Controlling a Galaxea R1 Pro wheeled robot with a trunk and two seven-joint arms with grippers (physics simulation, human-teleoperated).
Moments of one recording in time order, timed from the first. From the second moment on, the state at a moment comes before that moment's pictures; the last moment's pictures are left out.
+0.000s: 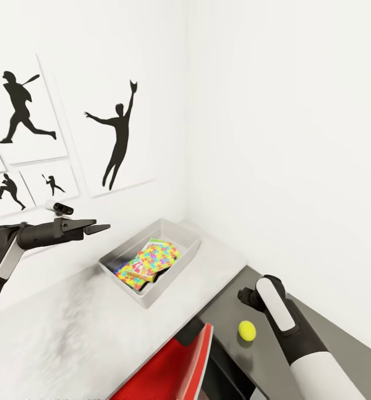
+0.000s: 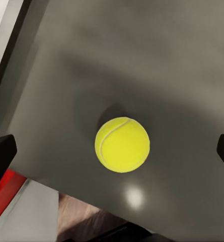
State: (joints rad) left arm -0.88 0.49 -0.03 -1.05 0.50 1.00 -1.56; right arm -0.58 -0.02 0.14 -1.15 -1.00 0.85 -0.98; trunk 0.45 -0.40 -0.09
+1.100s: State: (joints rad) left arm -0.88 0.49 -0.03 -1.05 0.50 0.99 -1.56; right arm -0.61 -0.05 0.13 -1.08 -1.00 0.84 -0.95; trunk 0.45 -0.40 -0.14
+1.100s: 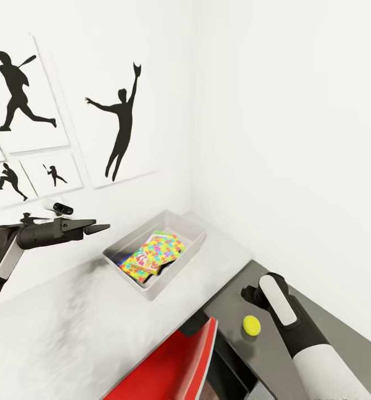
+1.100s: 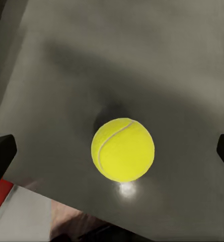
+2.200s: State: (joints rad) left arm -0.93 0.47 -0.05 -1.27 0.50 1.04 -1.55; right arm -0.61 -0.04 0.13 -1.07 -1.00 0.84 -0.95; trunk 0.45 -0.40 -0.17
